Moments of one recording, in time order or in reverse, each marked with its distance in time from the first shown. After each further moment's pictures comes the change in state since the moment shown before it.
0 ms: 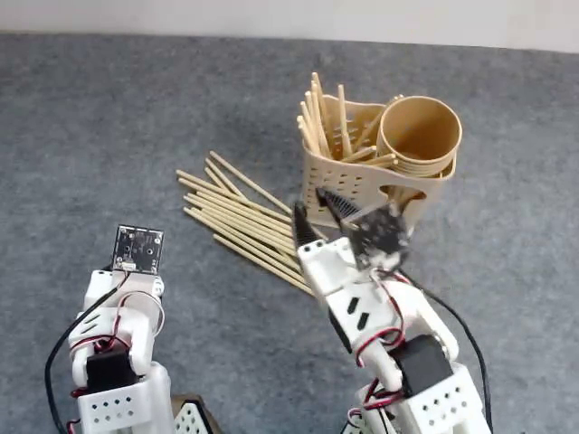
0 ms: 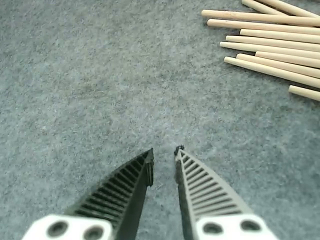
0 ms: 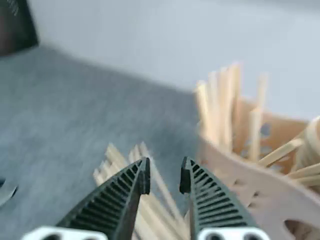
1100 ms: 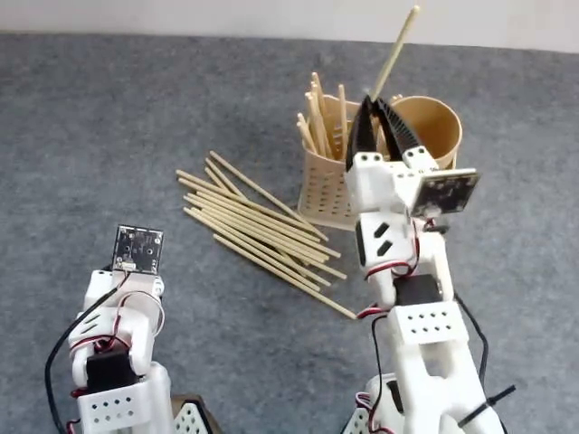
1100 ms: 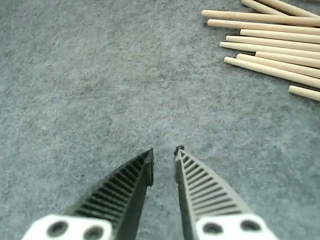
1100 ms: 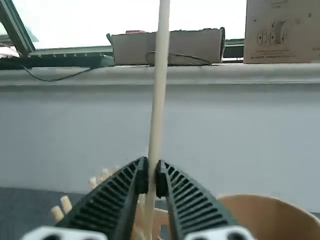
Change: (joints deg) left arm 0.0 0.0 0.0 0.0 0.0; right arm 19.3 28.7 4.0 -59.2 -3.0
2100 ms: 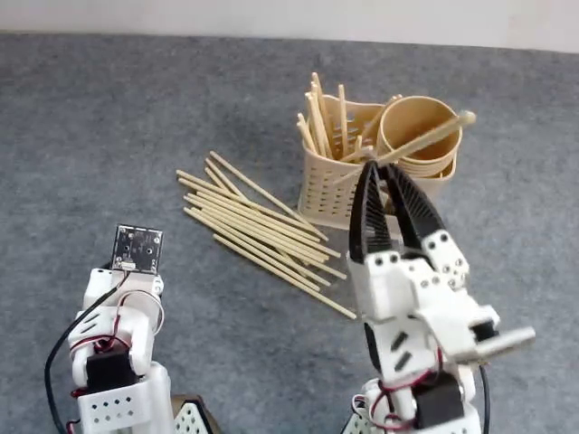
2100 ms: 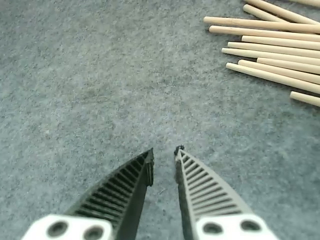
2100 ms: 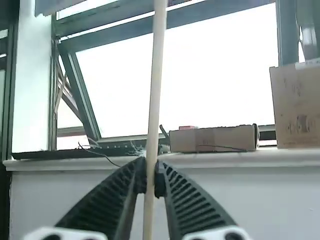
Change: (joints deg) left arm 0.0 0.0 0.0 -1.1 0.0; right arm -7.5 -48.7 9.1 21.2 -5.8
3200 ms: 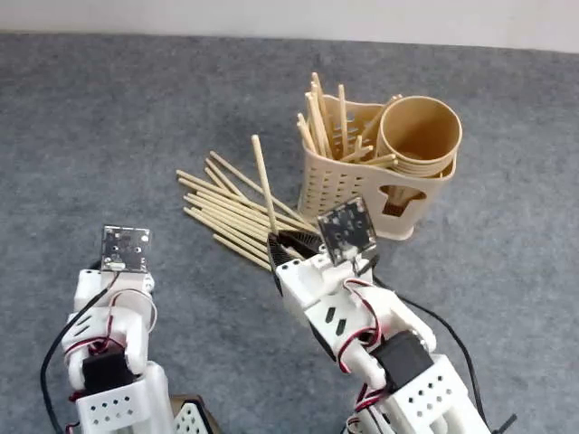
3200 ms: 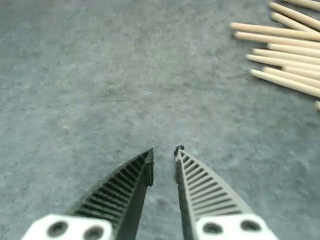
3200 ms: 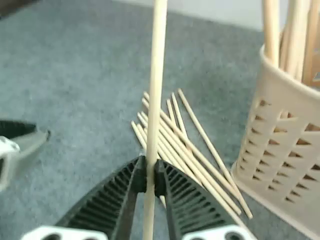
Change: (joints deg) left arm -3.3 0.0 0.0 -1.6 0.0; right arm -18.2 21.0 -6.9 38.4 0.0
